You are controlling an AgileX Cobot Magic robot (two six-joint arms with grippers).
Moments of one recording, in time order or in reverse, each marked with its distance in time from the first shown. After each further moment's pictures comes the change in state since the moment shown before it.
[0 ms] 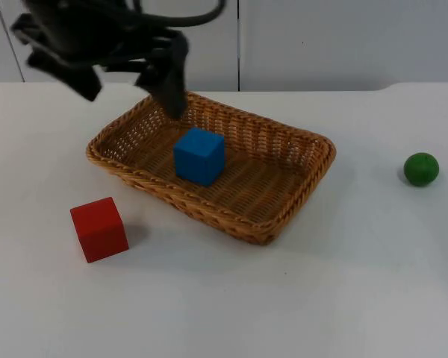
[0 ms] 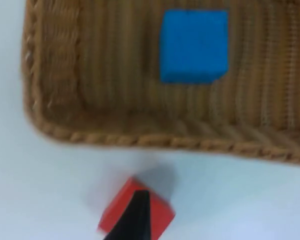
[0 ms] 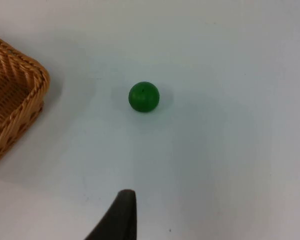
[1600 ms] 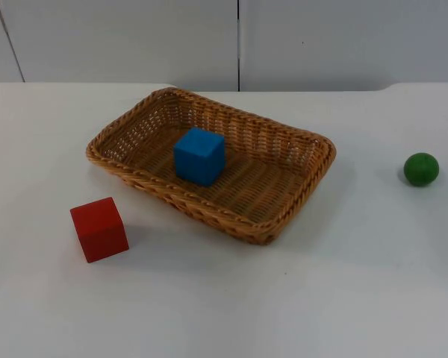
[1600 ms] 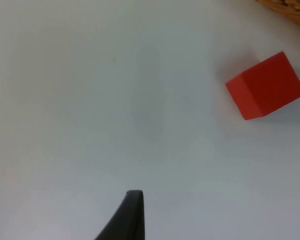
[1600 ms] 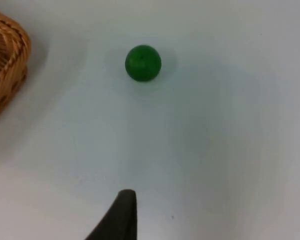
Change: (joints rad) right arm 0.006 0.298 -0.116 0.007 0.013 0.000; left arm 0.333 -0.504 0.436 0.032 0.025 -0.100
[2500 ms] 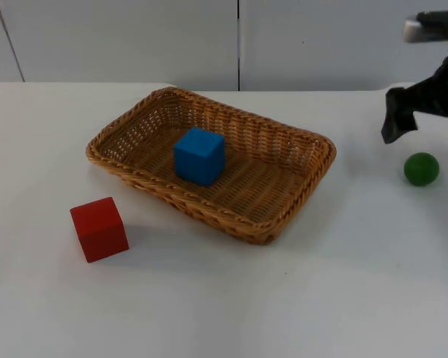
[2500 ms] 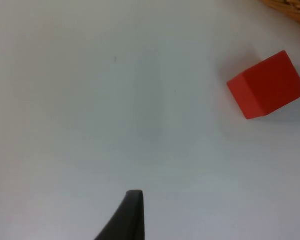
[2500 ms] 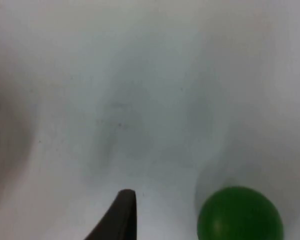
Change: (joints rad) right arm 0.123 0.930 -0.585 -0.022 -0.189 0.007; left arm 0.000 0.000 0.000 0.003 0.001 0.000
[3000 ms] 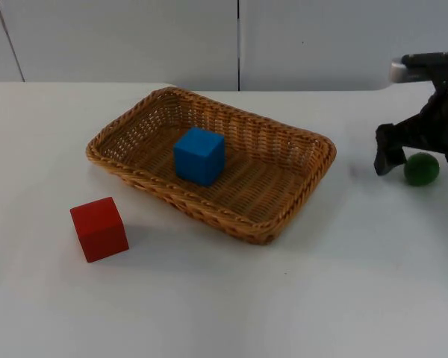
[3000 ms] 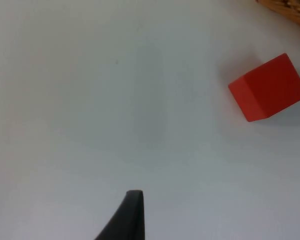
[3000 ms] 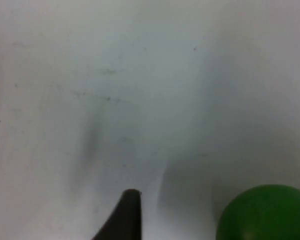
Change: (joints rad) right arm 0.000 0.109 -0.003 -0.002 -0.038 0.000; left arm 0.000 0.000 0.000 0.004 -0.005 0.000
